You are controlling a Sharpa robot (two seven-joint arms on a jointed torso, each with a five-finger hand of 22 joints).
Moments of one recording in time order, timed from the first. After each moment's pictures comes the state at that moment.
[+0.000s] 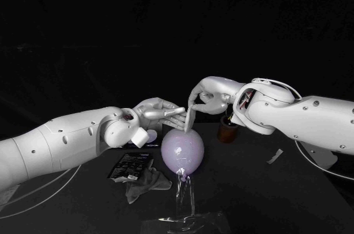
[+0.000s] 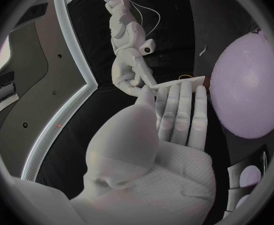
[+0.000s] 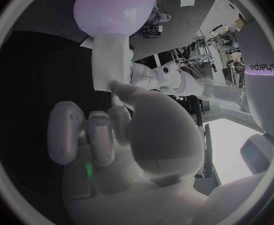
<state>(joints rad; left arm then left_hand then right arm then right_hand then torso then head) 1.31 -0.64 -0.10 1.27 -0.18 0.15 0.17 1.59 0.12 -0.13 0.21 0.05 0.90 0.19 0.36 0.17 1.10 0.15 0.10 0.07 1.03 0.12 0.26 0.21 0.17 0.89 0.29 0.17 0.07 1.48 -0.76 -0.14 1.54 -1.33 -0.26 0.00 1.33 -0.05 0.62 -0.02 0.04 1.04 0.10 0.32 0.42 1.46 0.02 1.37 1.31 1.46 -0.04 1.57 1.31 0.05 1.47 0.07 1.33 1.31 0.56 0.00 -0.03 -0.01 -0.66</state>
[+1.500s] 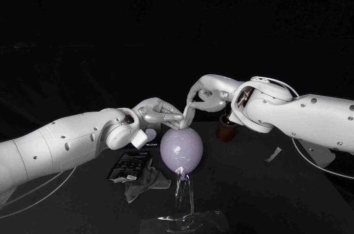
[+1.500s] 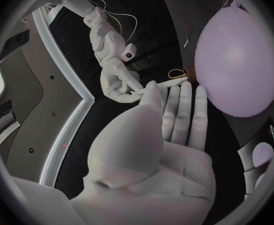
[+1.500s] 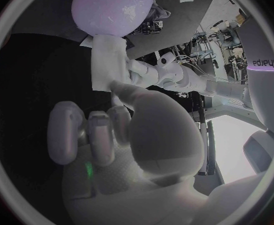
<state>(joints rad) 1.30 -0.64 -0.11 1.27 -0.39 0.04 0.19 1.72 0.09 -0.16 0.20 0.05 0.95 0.18 0.35 0.17 1.08 0.15 0.08 0.07 1.00 0.12 0.26 0.23 0.17 0.90 0.29 0.15 0.07 1.48 -0.75 -0.14 1.54 -1.30 -0.27 -0.02 1.33 -0.05 0.62 -0.02 0.04 1.04 0.10 0.32 0.42 1.46 0.02 1.38 1.31 1.46 -0.04 1.57 1.31 0.05 1.47 0.07 1.33 1.31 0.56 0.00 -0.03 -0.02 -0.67</state>
